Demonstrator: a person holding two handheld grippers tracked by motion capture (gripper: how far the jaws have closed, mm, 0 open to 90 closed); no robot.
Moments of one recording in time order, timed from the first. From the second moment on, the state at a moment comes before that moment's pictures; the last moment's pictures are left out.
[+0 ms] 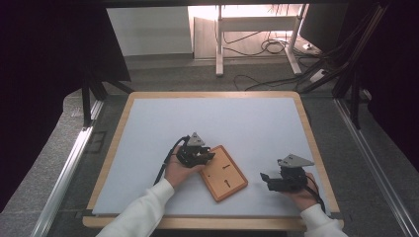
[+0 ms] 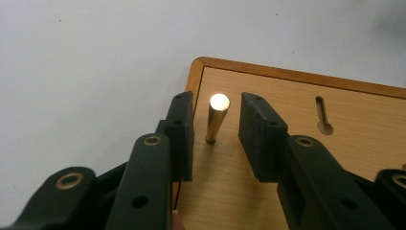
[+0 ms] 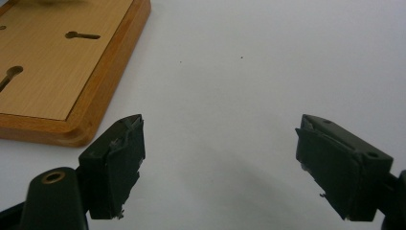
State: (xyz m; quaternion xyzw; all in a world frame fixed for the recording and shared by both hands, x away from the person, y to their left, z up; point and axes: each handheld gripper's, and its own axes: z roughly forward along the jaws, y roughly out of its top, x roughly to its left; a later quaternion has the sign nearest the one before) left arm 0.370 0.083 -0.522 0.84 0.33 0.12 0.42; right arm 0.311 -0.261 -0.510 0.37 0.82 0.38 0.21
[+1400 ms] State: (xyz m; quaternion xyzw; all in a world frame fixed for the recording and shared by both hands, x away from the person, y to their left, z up) left arm 0.375 0.121 -0.505 0.83 0.32 0.10 0.45; right arm 0.312 -0.259 -0.511 0.37 0.82 0.38 0.21
